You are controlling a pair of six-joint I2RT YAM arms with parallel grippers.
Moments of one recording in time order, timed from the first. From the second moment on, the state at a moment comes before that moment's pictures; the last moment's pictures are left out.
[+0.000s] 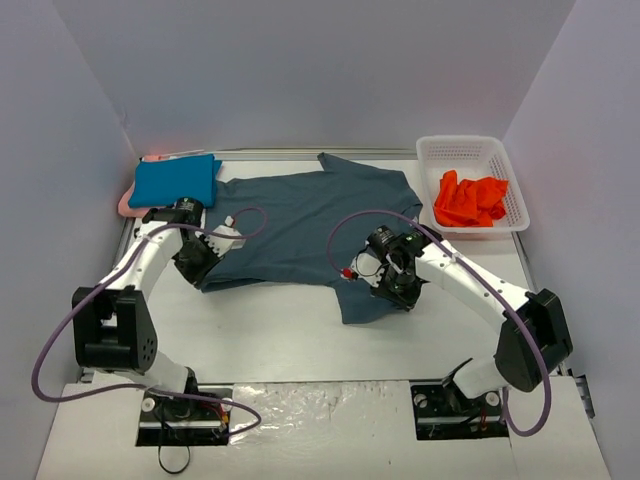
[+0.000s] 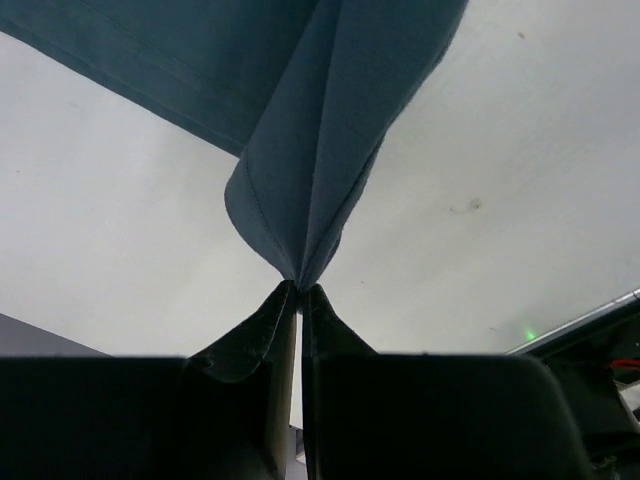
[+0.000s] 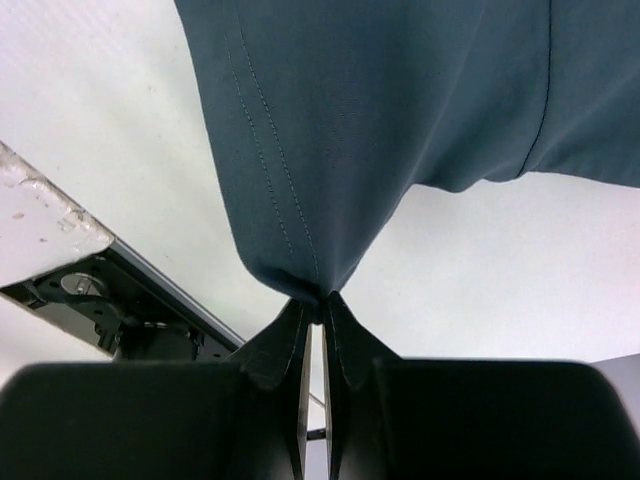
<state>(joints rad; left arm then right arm) -0.06 1.55 1.19 -1.05 0.11 0.77 0.62 1.46 1.08 -1.15 0.01 -0.53</state>
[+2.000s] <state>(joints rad) -0.11 1.56 1.19 -1.14 0.08 0.79 0.32 1.91 1.82 -1.22 -0.02 -0.65</state>
